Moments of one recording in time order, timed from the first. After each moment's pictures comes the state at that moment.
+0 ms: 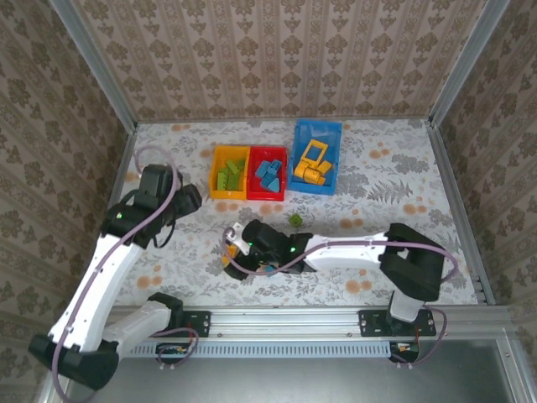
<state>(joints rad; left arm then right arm) -0.40 0.93 1.11 -1.02 -0.18 -0.63 1.12 1.74 1.06 -0.03 -0.01 0.15</state>
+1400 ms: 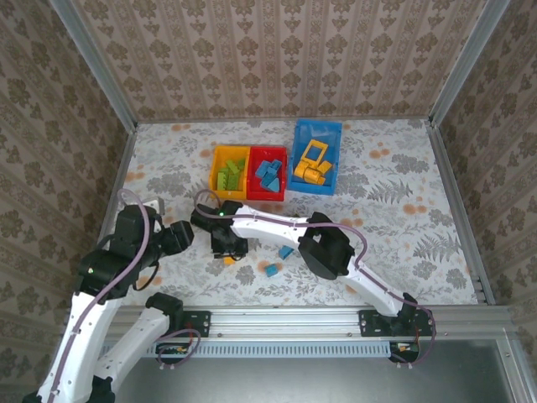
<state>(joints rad) -0.40 0.62 1.01 -1.19 -0.02 -0.54 1.08 2.45 2.14 -1.10 -0.03 1.02</state>
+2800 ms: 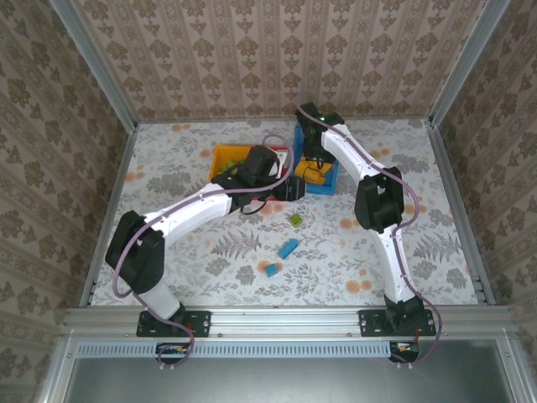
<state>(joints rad) -0.78 1.67 1.27 -0.30 0.22 -0.49 0.37 2.38 2.27 -1.15 0.31 0.55</state>
